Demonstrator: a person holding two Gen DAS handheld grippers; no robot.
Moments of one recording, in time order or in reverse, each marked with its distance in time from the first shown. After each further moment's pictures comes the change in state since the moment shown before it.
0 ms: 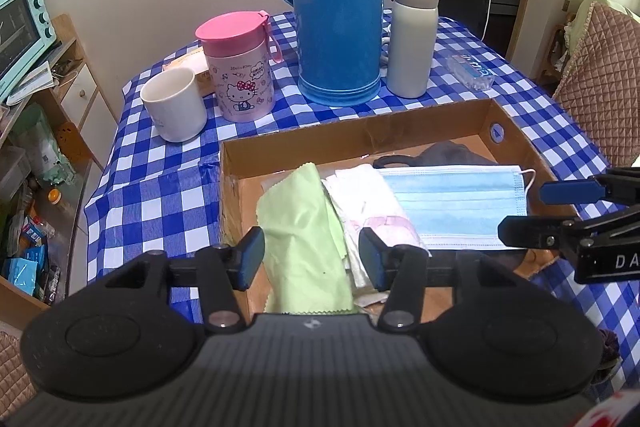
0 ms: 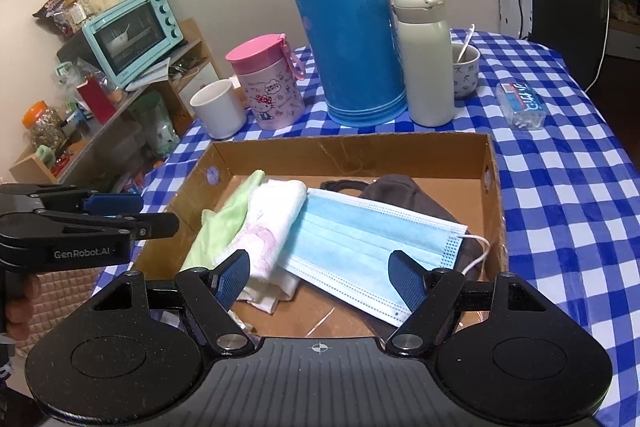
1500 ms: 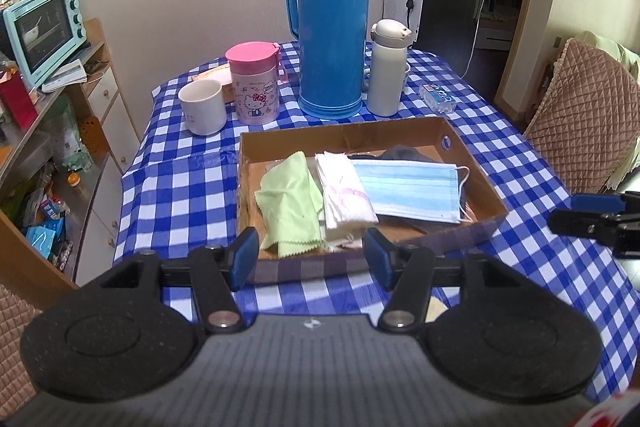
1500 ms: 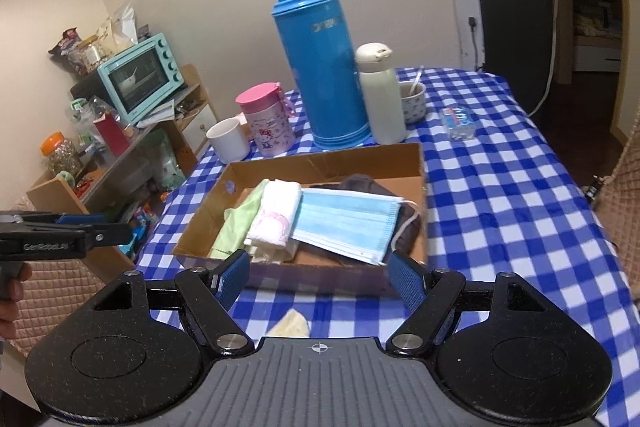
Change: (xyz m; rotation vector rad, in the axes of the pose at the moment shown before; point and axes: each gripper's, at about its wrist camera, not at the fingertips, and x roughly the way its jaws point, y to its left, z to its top) left arm -0.136 -0.012 -0.053 -0.079 -0.085 -0.006; right arm -0.145 0.010 -0.059 0.039 -0.137 -0.040
